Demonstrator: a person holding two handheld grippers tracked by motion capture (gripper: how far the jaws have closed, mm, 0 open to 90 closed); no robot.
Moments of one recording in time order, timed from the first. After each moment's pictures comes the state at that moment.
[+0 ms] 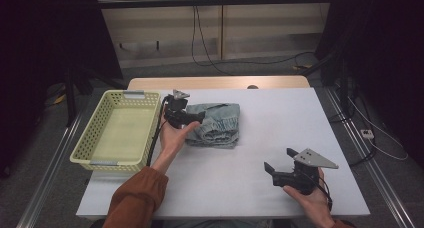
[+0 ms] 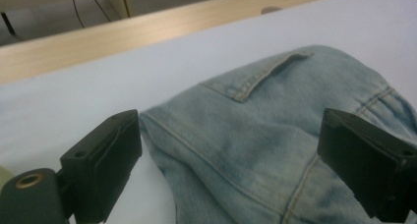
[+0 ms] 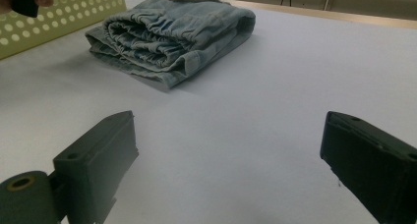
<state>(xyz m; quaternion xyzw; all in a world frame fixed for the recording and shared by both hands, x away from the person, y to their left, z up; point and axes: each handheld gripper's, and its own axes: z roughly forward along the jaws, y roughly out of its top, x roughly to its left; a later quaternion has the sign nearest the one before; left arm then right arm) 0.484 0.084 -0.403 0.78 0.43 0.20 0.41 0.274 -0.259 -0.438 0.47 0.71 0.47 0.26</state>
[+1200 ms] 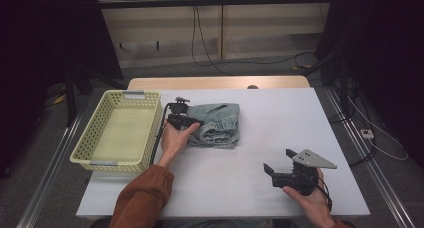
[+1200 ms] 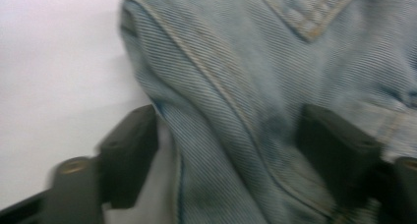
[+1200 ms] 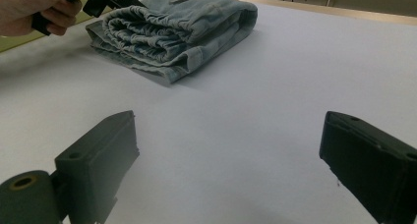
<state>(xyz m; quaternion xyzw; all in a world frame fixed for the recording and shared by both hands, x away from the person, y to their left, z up) 0.507 0.088 -0.451 0.79 0.51 0.03 0.34 0.273 -0.257 -0.438 0.46 0.71 0.46 0.25</state>
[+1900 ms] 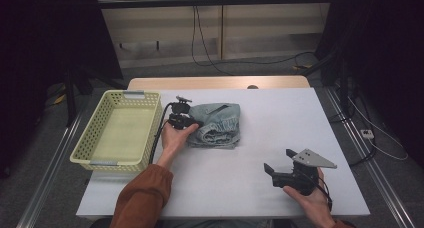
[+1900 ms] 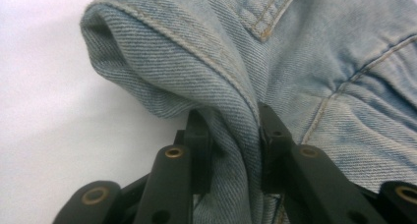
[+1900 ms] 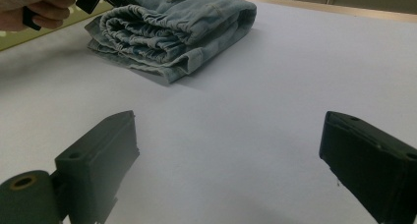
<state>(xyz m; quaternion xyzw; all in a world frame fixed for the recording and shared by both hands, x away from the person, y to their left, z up) 0.503 0.088 -0.441 0.80 0.47 0.00 0.36 0.274 -0.259 -0.439 0.46 0.71 0.46 0.25</state>
